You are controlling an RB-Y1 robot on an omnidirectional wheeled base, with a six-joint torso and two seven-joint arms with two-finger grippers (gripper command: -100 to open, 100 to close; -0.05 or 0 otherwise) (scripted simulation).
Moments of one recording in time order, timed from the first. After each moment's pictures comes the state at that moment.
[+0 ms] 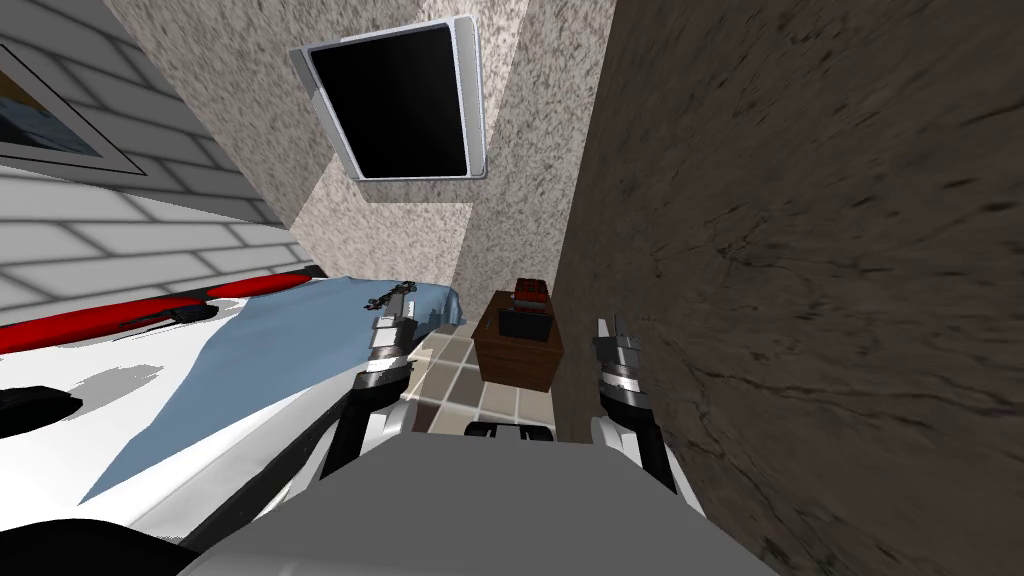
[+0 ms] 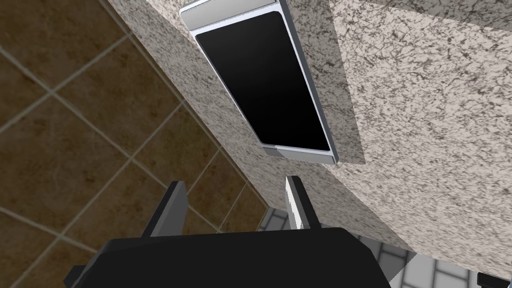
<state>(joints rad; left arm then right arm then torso) 0.53 -0.04 0.07 -2.36 -0.08 -0.40 -0.10 0.54 0.01 0.00 -2.22 -0.03 -0.48 -0.15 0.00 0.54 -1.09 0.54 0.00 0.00</state>
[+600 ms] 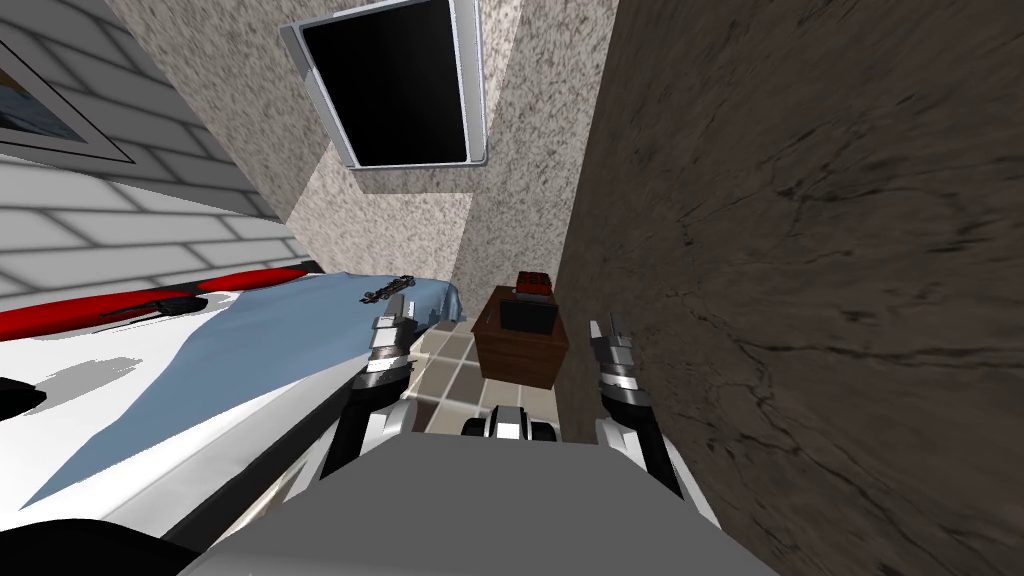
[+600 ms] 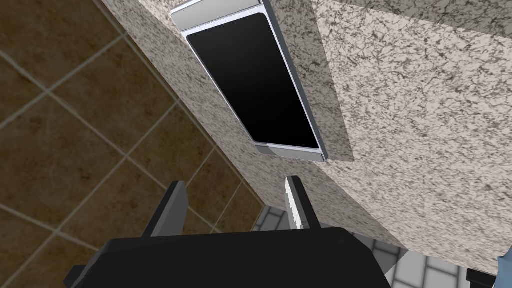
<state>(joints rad) 0.53 -0.05 0.07 -2.36 -0.08 -0.40 -0.10 0.53 -0.07 0.00 -2.20 0.01 -0.47 -0.10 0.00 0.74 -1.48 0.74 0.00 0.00</state>
